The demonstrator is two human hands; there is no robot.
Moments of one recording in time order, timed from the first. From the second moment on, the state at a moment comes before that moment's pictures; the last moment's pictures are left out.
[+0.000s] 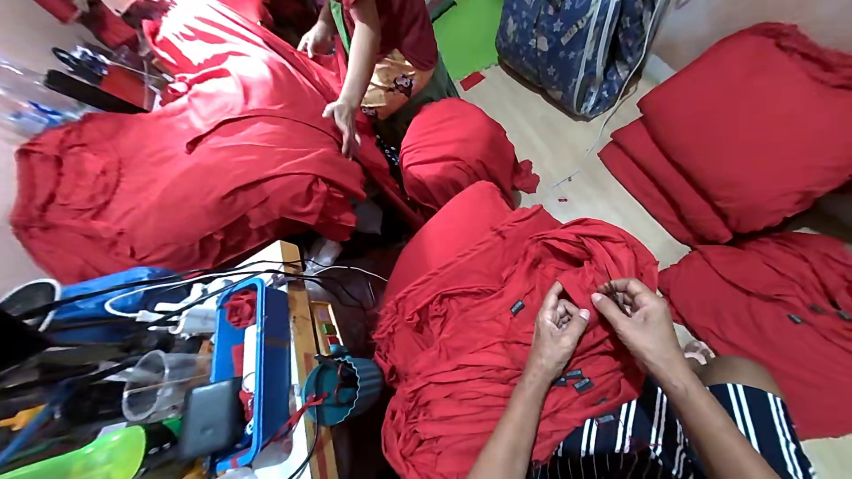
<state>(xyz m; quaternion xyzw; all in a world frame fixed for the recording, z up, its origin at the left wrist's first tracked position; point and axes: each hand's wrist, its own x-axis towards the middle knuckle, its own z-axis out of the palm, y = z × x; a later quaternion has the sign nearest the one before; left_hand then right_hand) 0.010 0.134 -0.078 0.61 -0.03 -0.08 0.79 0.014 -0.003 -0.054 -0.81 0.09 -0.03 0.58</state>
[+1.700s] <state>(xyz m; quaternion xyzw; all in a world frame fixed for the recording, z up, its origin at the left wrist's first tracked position) -0.021 0.103 -0.095 0.85 -0.07 0.19 0.49 0.013 -0.025 -0.068 -0.34 0.35 0.13 0.86</state>
